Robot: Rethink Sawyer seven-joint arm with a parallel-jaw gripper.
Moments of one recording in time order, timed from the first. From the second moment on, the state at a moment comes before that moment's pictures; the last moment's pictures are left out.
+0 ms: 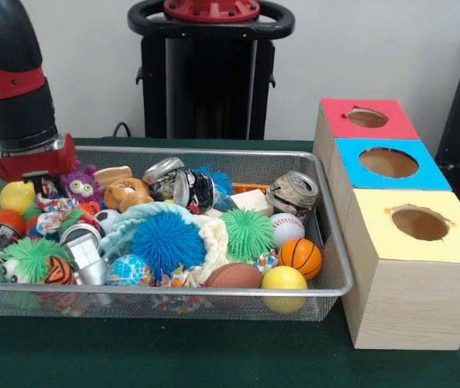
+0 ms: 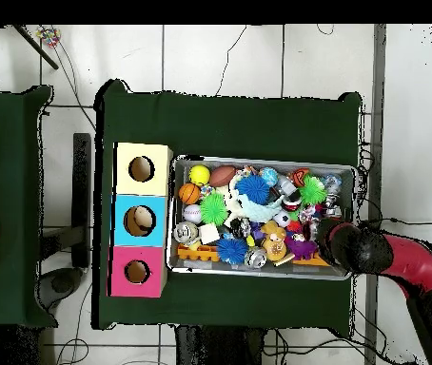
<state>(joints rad) -1.14 -0.47 0.63 1.67 -0.70 0.60 1.47</state>
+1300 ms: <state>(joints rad) -0.62 -0.68 0.48 1.65 -0.40 0.64 1.51</state>
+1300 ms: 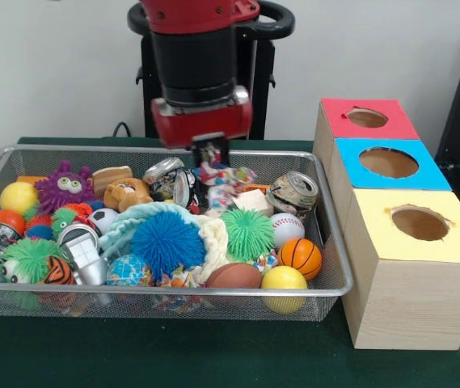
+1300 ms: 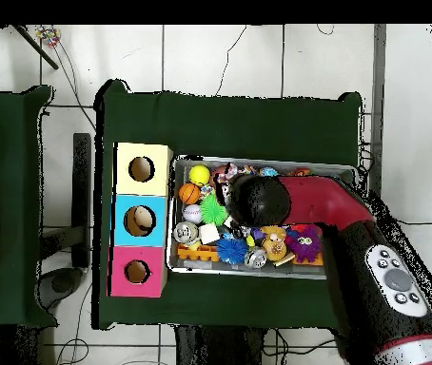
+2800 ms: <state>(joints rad) -0.22 -0.74 0.23 1.47 -0.21 0.85 1.63</state>
